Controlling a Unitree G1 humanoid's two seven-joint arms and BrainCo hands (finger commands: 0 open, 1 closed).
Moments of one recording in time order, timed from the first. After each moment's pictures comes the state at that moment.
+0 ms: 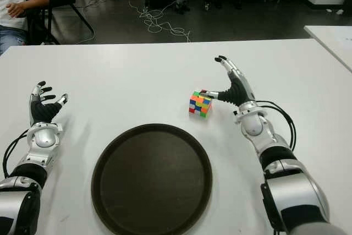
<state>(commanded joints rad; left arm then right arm) -0.58 0.27 0.09 1.14 0.17 -0.37 0.48 -0.71 -0.33 0.18 1.14 -0.39 -0.72 -0.24</state>
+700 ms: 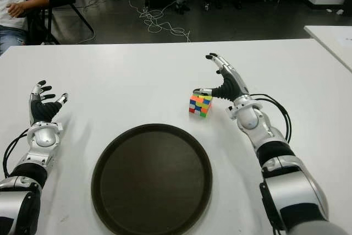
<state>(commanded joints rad) -0.58 0.26 0.09 1.13 0.17 -0.36 0.49 -0.72 -0.32 0.21 1.06 -0.40 -0.61 -0.15</state>
